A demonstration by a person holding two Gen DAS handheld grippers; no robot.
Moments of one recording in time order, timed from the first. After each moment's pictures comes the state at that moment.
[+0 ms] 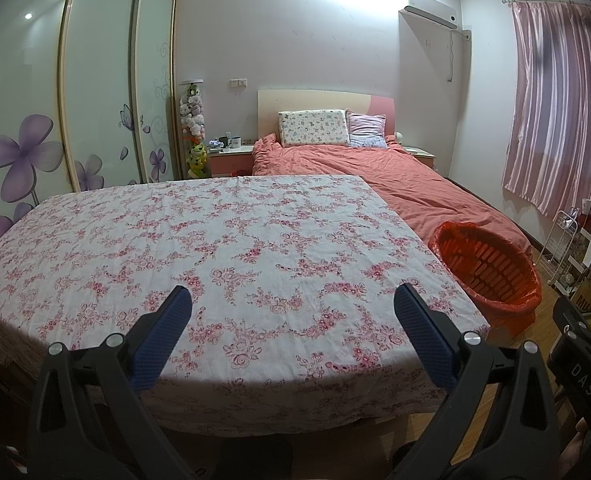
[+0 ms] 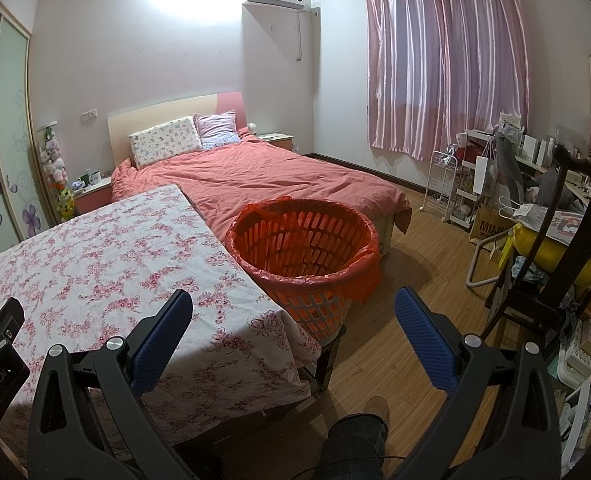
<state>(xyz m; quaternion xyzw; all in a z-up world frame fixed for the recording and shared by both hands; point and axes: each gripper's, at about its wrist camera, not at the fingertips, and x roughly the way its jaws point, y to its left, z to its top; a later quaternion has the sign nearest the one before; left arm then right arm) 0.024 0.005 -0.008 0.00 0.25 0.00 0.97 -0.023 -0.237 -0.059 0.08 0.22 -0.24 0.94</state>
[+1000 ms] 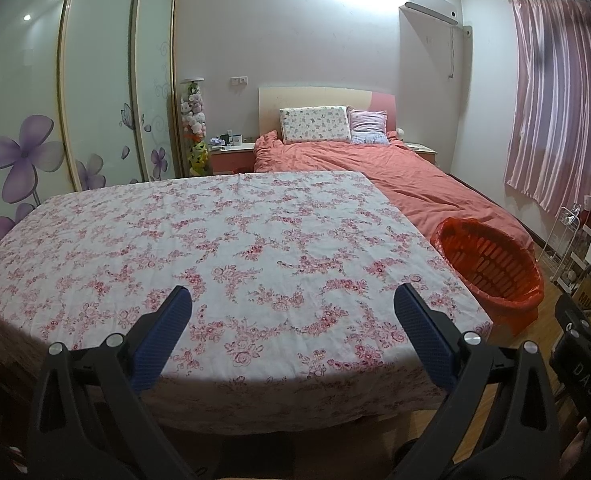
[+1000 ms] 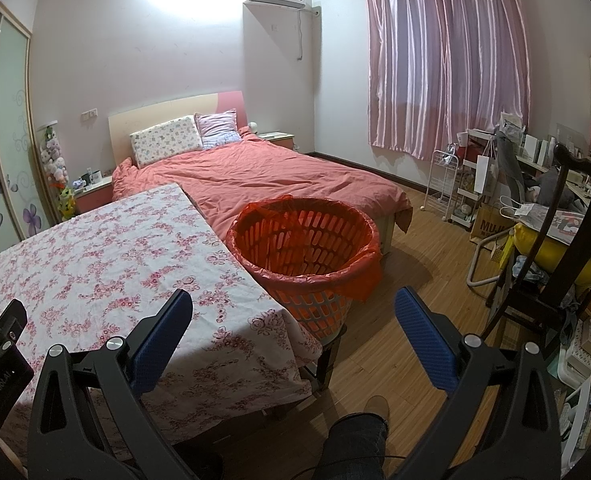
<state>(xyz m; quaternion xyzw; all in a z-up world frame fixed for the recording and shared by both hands) 0.021 0.006 -0.012 0.00 0.25 0.00 0.97 -0.023 -0.237 -0.058 0.08 0.22 -0.24 0.94</state>
